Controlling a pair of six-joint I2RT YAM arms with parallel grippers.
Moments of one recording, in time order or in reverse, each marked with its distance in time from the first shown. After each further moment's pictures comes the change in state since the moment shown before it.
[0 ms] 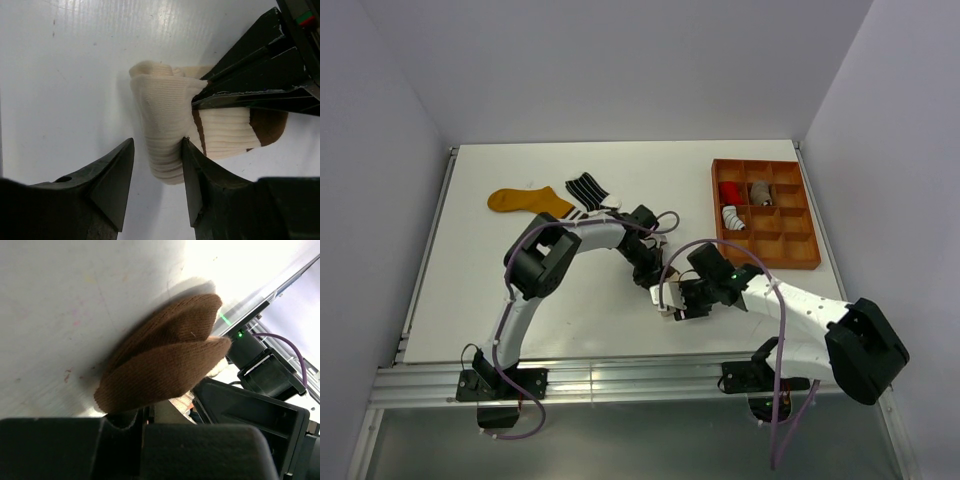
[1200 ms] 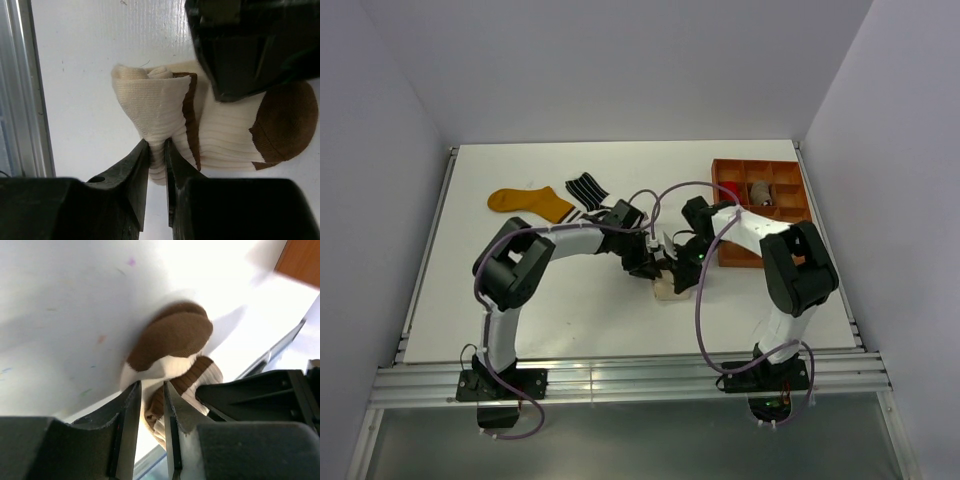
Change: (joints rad) left arm 0.037 -0.203 -0.216 0.305 -0.290 -0.048; right arm -0.251 0.577 0.523 -0.431 -0.301 0.010
